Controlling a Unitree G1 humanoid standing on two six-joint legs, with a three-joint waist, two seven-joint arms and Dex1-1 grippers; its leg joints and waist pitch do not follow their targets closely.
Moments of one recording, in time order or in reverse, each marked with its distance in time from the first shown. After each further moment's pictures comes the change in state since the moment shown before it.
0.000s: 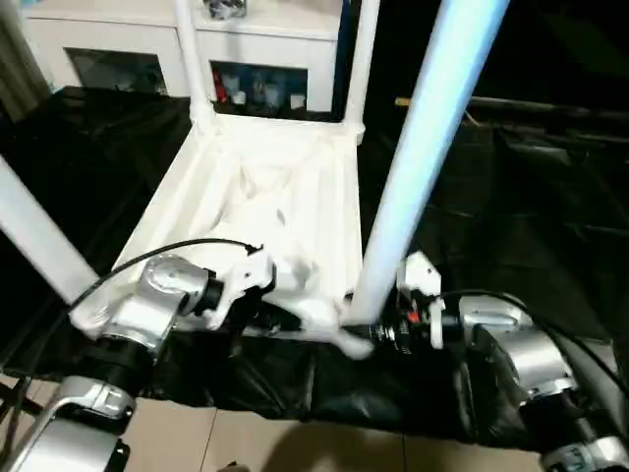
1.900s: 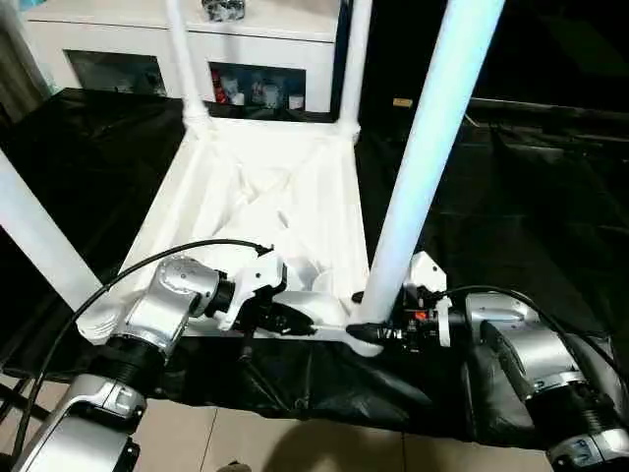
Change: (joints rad) left arm -0.014 -0.003 -0.029 0.012 -0.028 0.012 -0.113; right arm -0.028 -0.076 0.051 0.003 0.005 0.021 0.167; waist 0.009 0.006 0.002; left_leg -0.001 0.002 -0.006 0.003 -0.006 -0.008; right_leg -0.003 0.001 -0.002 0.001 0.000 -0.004
